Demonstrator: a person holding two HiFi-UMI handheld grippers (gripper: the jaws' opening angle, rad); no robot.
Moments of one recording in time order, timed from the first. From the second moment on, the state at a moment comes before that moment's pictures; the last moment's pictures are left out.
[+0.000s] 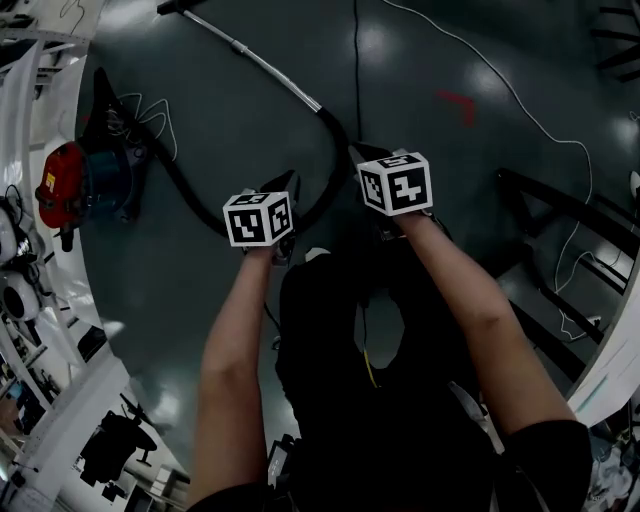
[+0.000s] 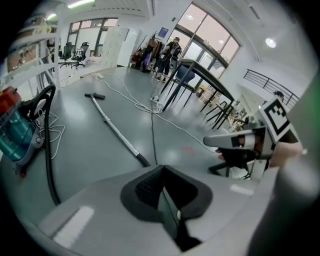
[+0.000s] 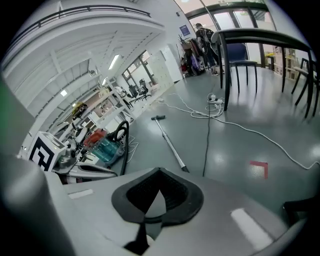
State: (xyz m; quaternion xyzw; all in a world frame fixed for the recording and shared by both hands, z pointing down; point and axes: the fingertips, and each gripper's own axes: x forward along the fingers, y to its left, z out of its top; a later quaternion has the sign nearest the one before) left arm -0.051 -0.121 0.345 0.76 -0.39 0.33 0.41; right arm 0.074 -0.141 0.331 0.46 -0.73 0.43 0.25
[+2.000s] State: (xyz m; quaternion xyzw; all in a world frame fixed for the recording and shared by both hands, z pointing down) left arm -0.019 -0.242 0.658 0.82 -0.38 0.31 0.29; right arm 0.036 -0.274 0.615 0.42 -0.82 0.28 0.26
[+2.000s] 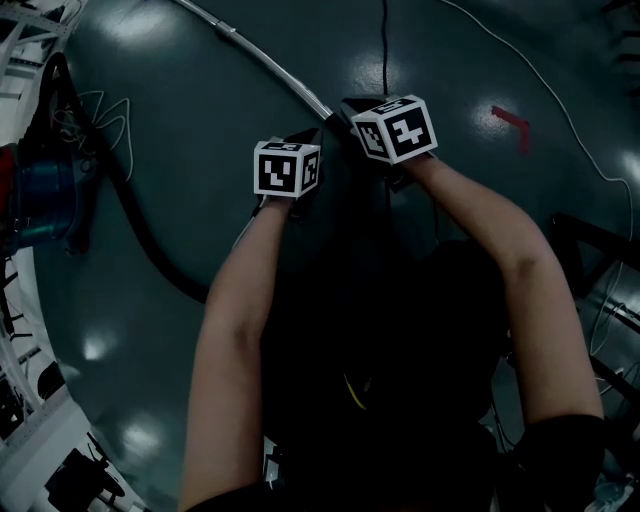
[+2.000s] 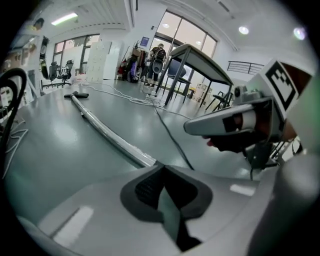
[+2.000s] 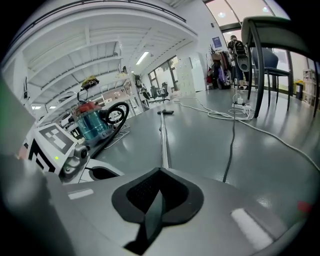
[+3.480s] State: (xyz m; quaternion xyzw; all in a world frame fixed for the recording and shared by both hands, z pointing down) left arm -0.022 -0.229 0.713 0.80 -0.40 0.26 0.36; right arm 0.024 -0.273 0.738 0.31 -0.83 0.25 0.38
